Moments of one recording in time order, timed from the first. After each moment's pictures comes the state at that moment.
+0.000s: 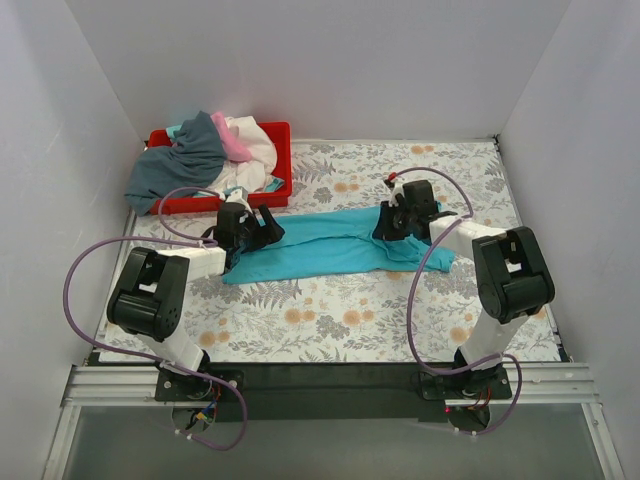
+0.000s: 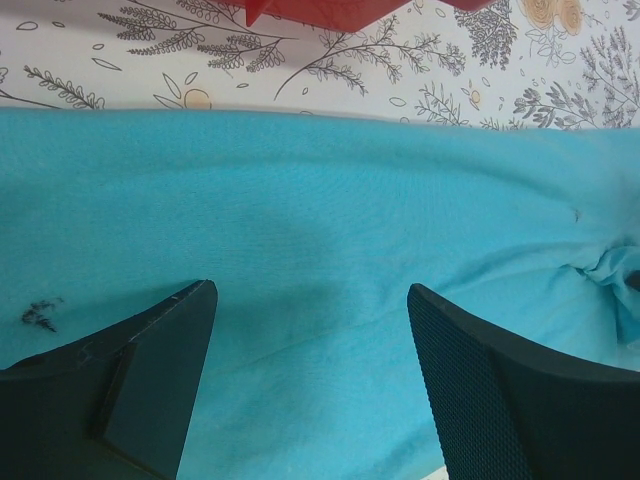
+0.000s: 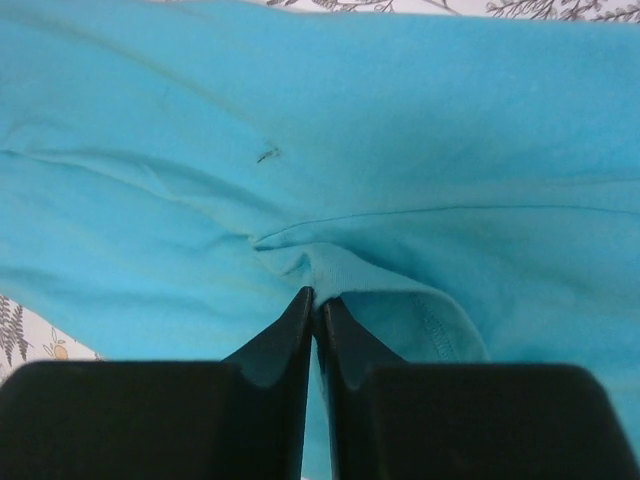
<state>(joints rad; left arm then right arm) -0.28 1.64 0.71 0.33 0.10 -0.59 0.32 1.75 0.99 -0.03 -0.35 0.21</state>
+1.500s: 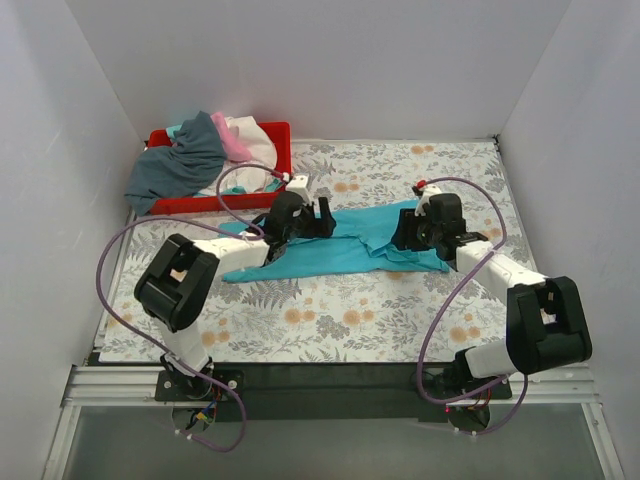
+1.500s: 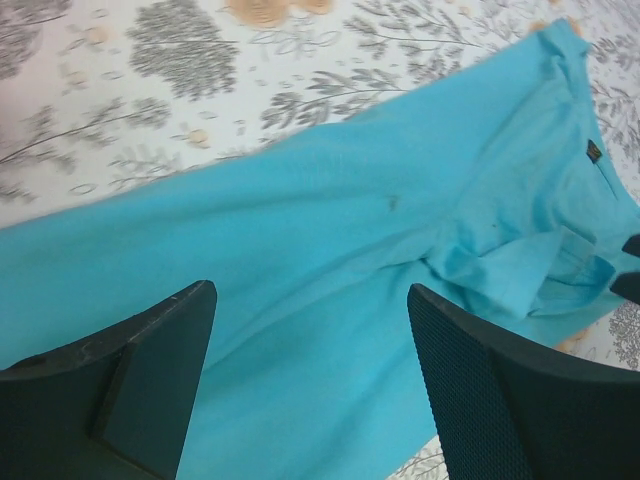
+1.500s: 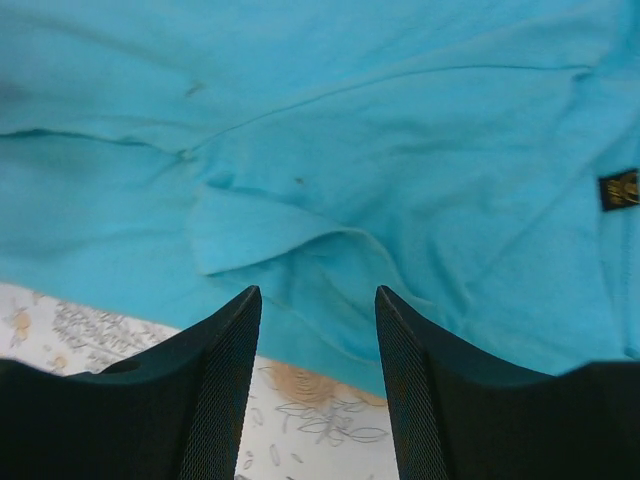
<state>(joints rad) -0.57 1.76 0.94 0.34 -0.01 -0.46 0.29 1.40 0.76 -0.06 -0.23 0.20</state>
